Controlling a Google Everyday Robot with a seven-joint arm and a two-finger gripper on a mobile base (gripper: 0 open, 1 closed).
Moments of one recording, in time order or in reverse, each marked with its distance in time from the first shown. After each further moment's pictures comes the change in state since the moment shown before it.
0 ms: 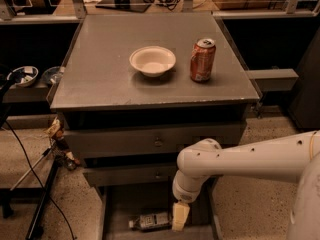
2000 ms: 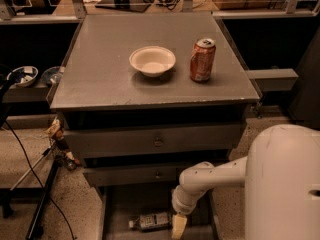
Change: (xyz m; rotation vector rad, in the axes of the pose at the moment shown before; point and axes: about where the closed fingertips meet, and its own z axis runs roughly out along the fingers) arm 0.029 -0.025 0.136 -0.039 -0.073 -0.063
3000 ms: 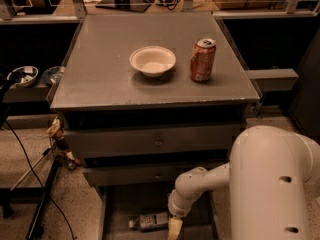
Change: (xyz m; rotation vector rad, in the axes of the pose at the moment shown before) arm -0.008 -0.010 0.048 -0.014 -0.024 -0.016
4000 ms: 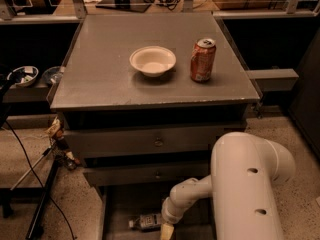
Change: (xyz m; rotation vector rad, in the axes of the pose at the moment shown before) arm -0.008 -0.013 0.076 0.021 -0.061 0.024
